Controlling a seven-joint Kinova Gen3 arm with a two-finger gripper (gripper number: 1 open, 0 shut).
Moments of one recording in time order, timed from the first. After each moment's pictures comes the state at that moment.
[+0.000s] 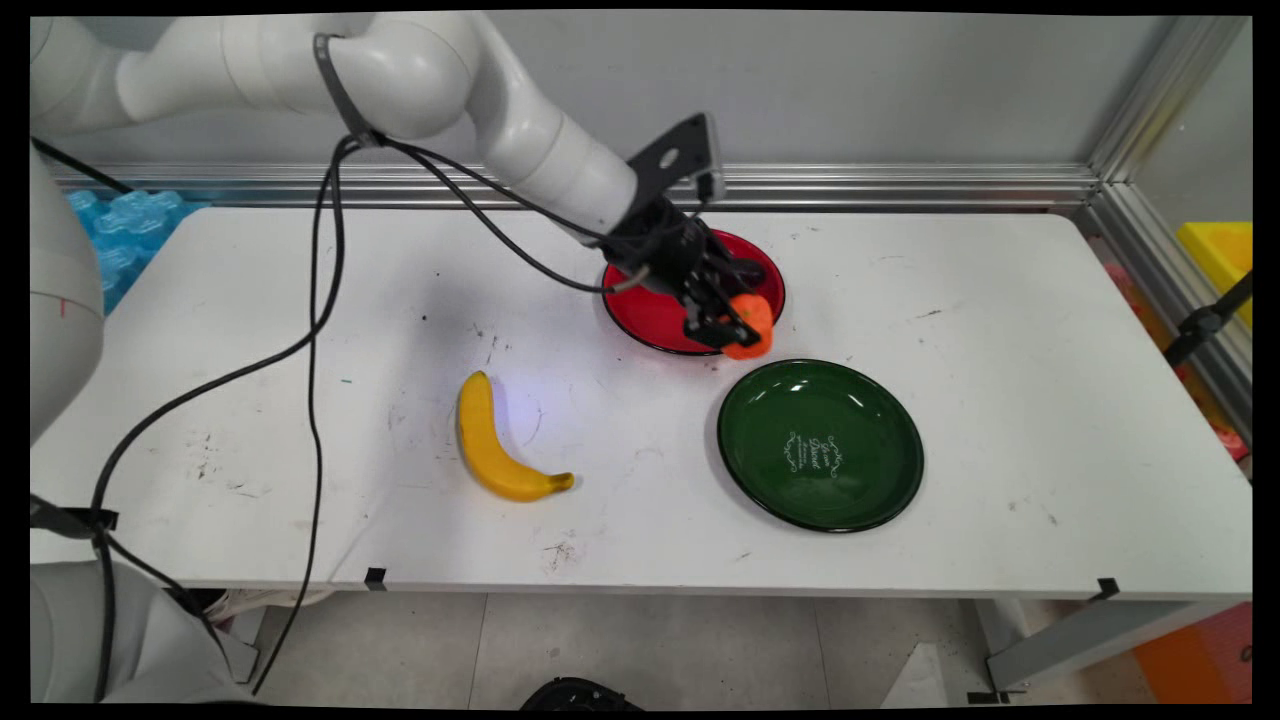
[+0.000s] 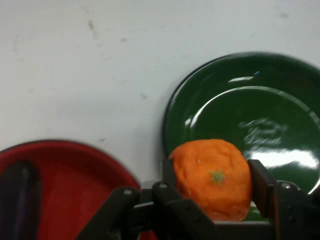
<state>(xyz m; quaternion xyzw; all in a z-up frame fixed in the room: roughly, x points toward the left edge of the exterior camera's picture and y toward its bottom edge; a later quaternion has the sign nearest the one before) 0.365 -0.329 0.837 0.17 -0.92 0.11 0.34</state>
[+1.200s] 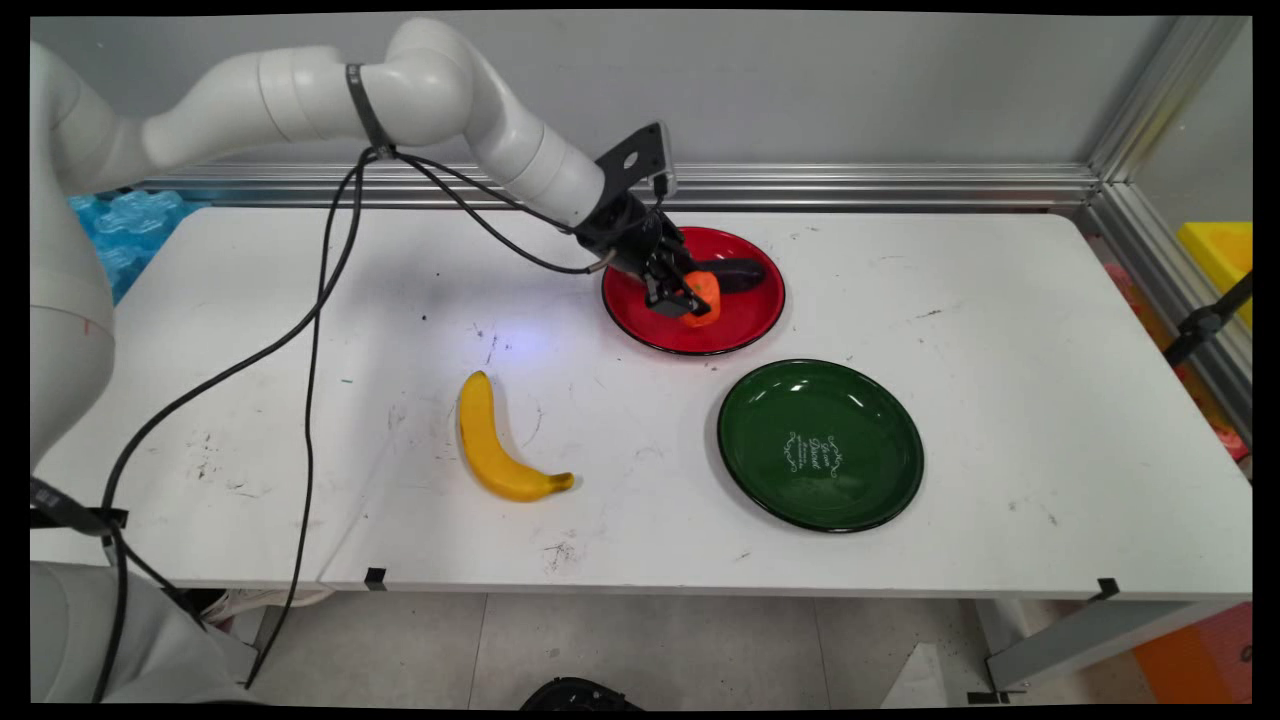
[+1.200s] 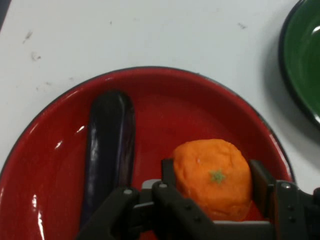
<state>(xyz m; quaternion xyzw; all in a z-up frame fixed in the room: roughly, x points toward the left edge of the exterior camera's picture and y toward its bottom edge) 0.426 -0.396 0.778 0.19 -0.92 0.13 0.32</state>
